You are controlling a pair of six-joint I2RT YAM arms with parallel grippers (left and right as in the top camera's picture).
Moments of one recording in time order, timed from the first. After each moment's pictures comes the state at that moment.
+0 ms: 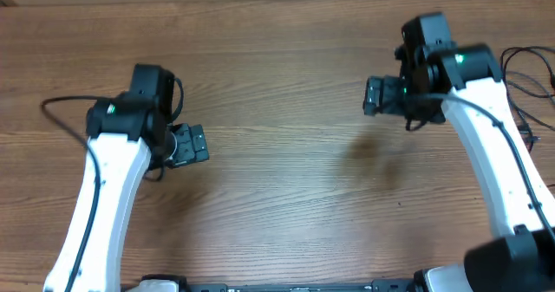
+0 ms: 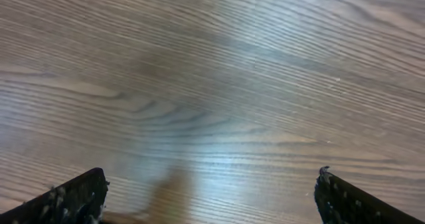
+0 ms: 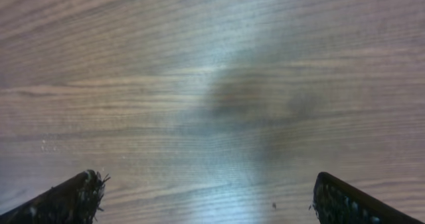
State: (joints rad) left arm -0.09 1.41 1.30 -1.31 -0.06 -0.36; right arm 0.18 1.63 1.58 -1.27 -0.04 0.29
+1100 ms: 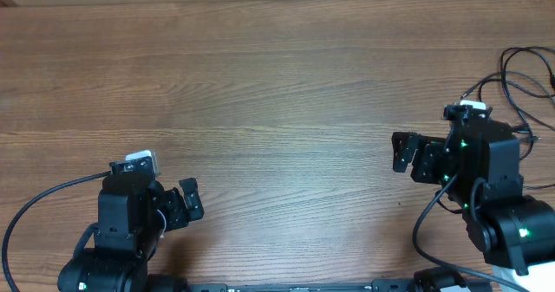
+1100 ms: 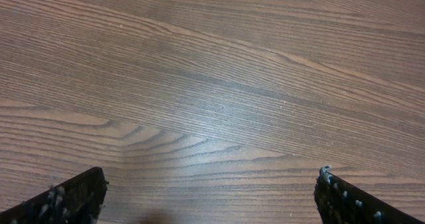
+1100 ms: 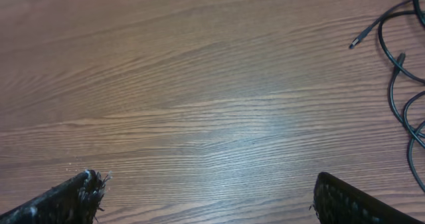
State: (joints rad) left arm -0.12 0.65 0.88 -1.10 -0.06 -0.37; right arm 0.18 0.87 1.06 -0.97 0.04 0.31
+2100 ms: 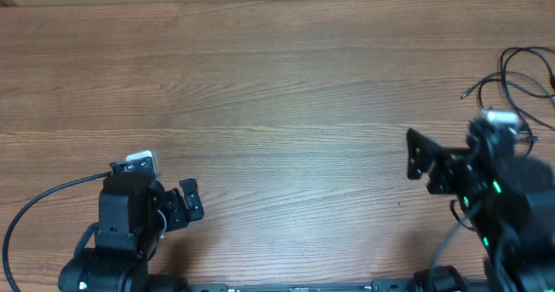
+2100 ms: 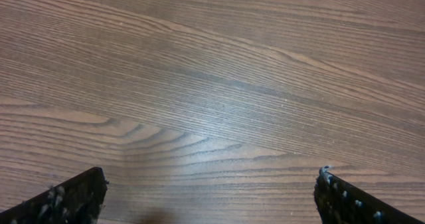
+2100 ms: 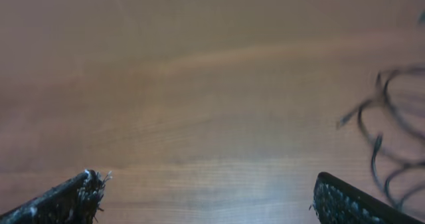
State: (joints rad) left arm -0.12 0.65 0.88 -1.10 -0.06 -0.37; right arm 0.17 0.62 1.03 -0.83 0.05 0.22
